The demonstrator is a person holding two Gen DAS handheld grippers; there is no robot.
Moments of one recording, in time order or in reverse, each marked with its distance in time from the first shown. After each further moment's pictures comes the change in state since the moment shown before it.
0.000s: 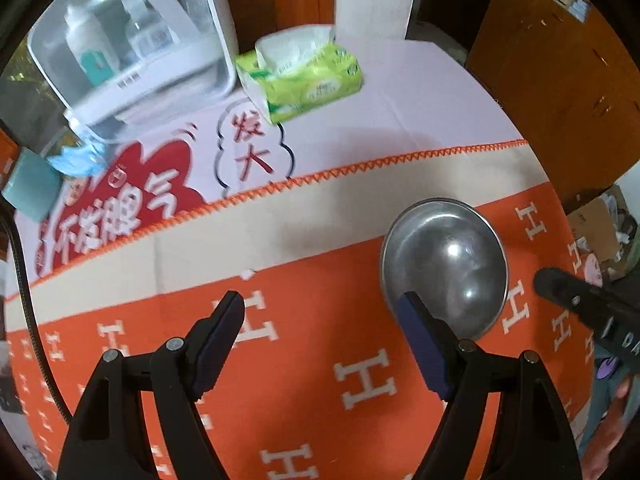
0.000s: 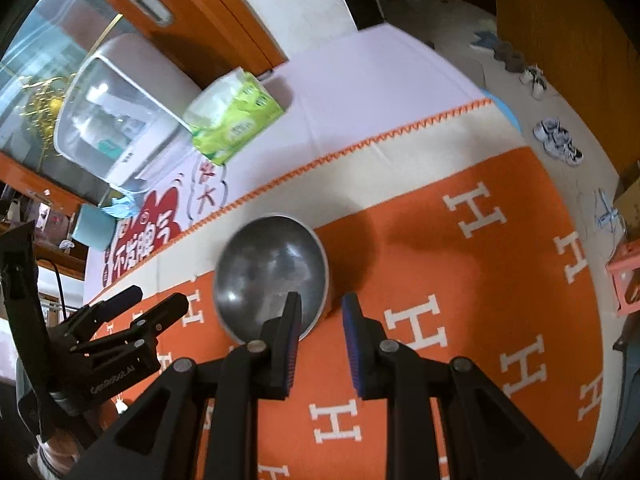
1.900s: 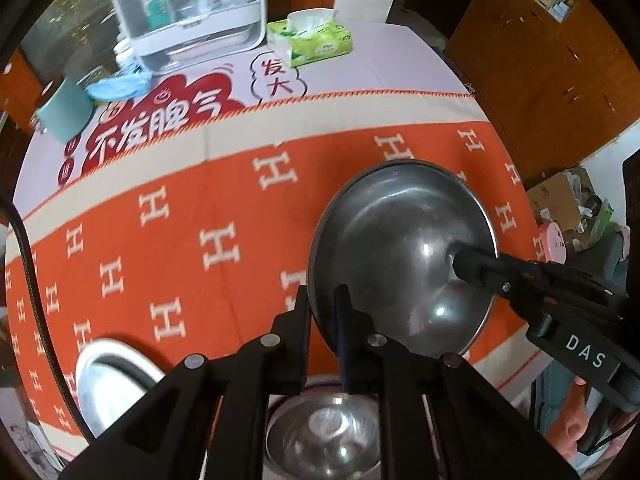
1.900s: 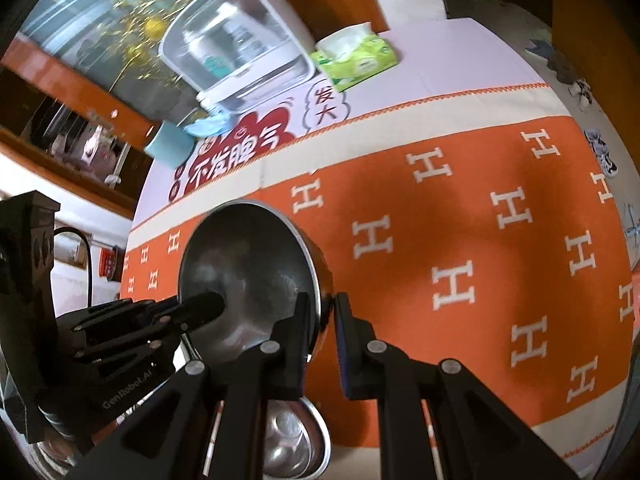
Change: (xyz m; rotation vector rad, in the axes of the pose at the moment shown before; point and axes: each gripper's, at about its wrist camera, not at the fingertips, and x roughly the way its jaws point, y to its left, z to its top) left arm -0.129 0.046 -0.146 -0.017 0.058 -0.100; right arm -0.070 0.111 -0.126 -0.168 0.071 0.118
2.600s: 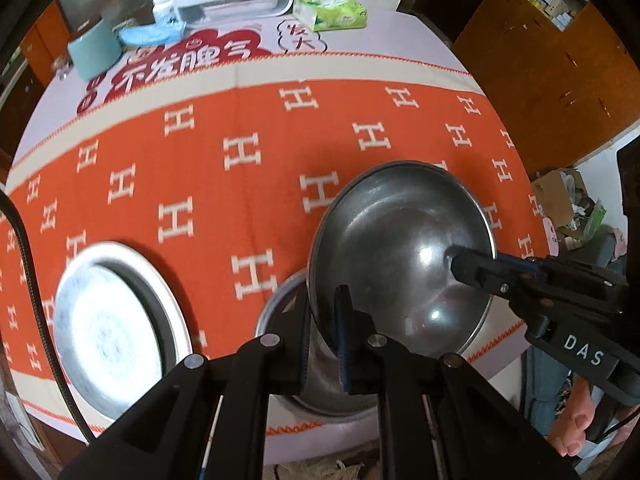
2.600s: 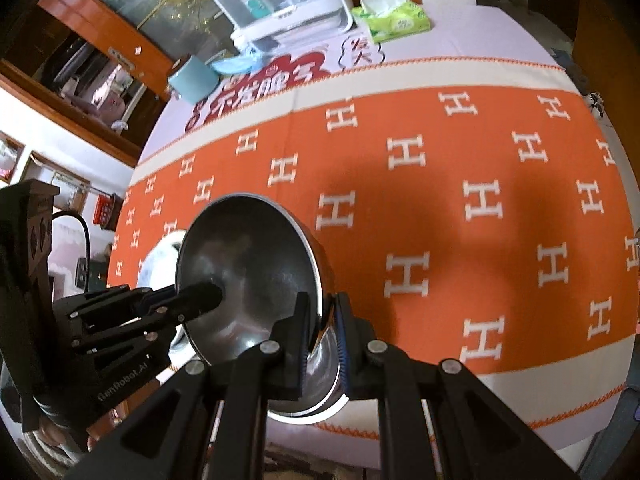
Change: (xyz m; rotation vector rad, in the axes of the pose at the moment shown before) left arm -0.011 0.027 -0.109 -0.064 0.008 -0.035; right arm 0.005 0.039 -0.091 -0.106 0.091 -0.025
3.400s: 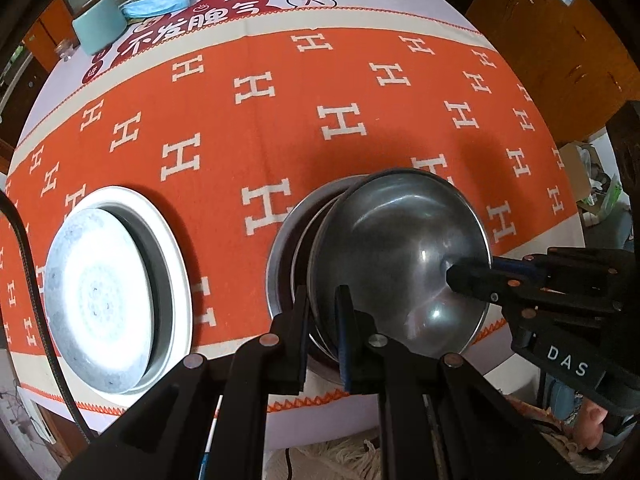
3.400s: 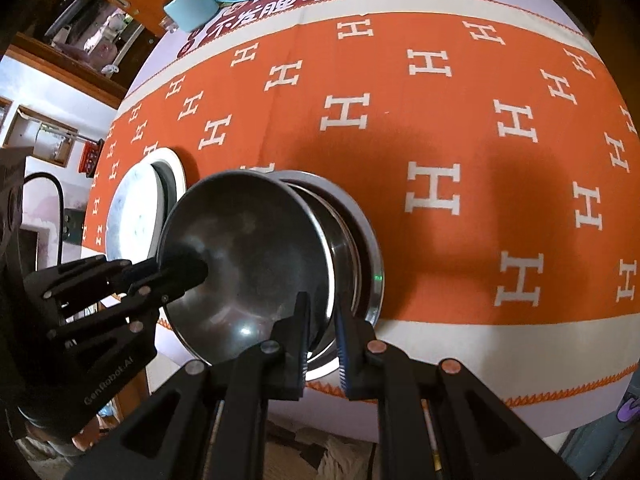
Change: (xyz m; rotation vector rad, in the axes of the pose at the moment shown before) left arm 0.032 0.009 -0.049 0.038 0.064 0.067; right arm 0.053 0.011 -0.047 -0.068 0.170 -0.050
